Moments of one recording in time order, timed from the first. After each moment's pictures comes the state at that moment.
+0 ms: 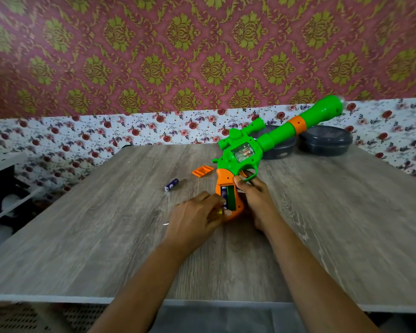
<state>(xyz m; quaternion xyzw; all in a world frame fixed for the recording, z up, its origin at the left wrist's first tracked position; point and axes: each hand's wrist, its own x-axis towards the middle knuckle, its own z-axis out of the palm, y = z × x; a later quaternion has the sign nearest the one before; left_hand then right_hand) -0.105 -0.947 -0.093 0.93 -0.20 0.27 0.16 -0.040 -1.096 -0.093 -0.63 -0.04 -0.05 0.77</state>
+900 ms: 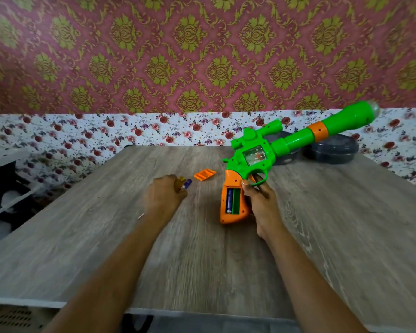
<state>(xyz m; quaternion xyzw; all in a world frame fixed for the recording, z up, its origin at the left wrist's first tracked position) -0.046 -0.898 -0.072 0.95 0.09 0.21 0.22 -0.039 -1.098 -0.094 -0.61 -0.02 -0.10 0.78</state>
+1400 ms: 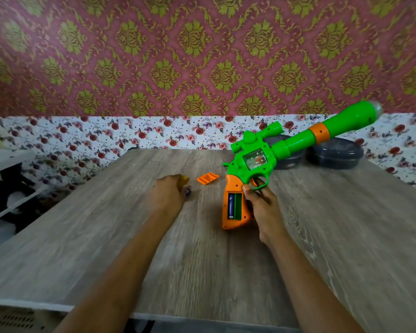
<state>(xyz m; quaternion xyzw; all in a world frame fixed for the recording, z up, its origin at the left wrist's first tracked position) -0.046 -0.901 -0.064 0.94 0.09 0.22 0.24 -0.039 -1.097 -0.095 -0.62 -0.05 -0.11 0.77</state>
